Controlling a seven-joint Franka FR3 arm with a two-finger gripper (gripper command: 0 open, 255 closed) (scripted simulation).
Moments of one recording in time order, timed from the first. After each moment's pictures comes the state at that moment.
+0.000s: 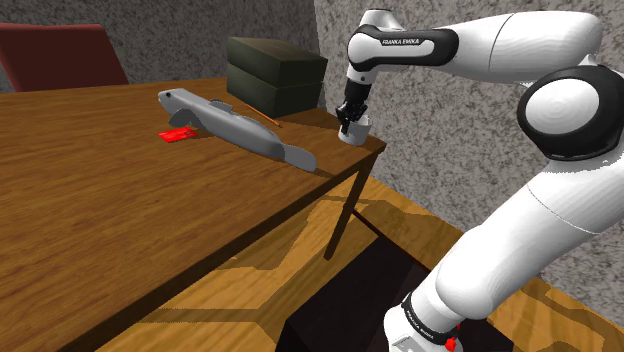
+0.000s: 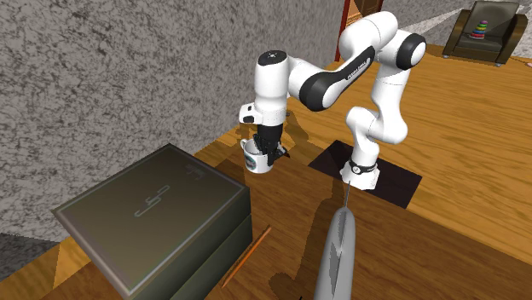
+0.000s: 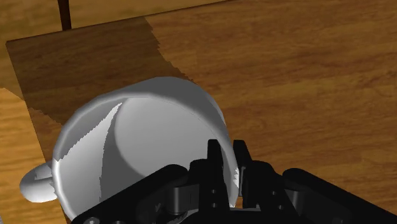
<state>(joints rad) -0.04 -0.09 -0.23 -1.93 -0.07 1.83 -0.16</state>
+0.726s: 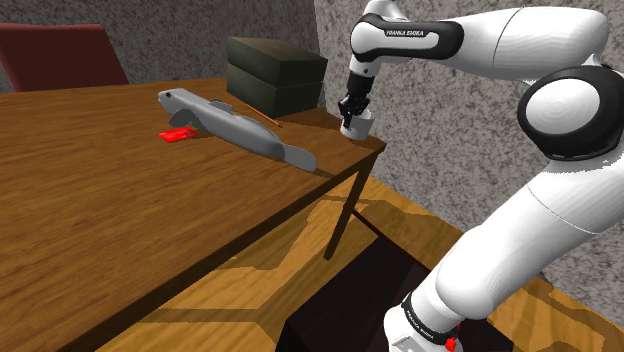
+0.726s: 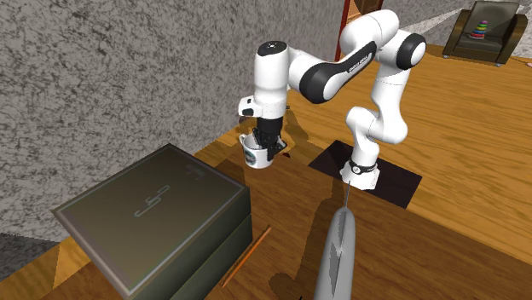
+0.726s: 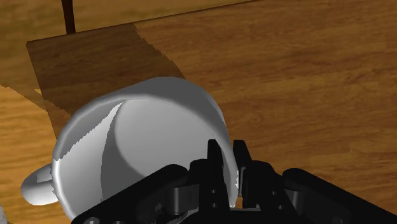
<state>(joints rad) -0.04 -0.09 -0.23 -1.87 -0.07 1.77 -0.17</state>
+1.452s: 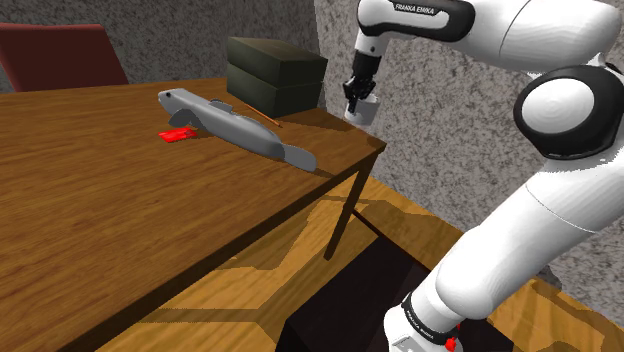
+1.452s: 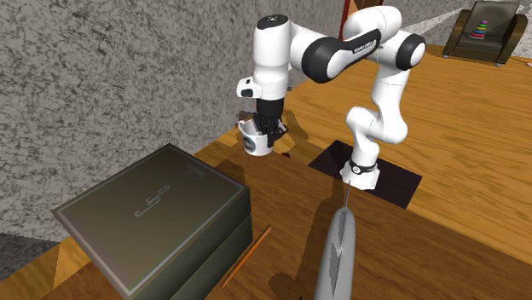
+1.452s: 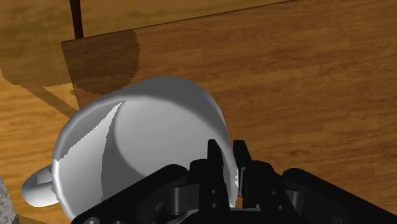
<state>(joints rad) -0.04 -0.08 -0.23 -1.72 -0.07 1.63 -0.17</state>
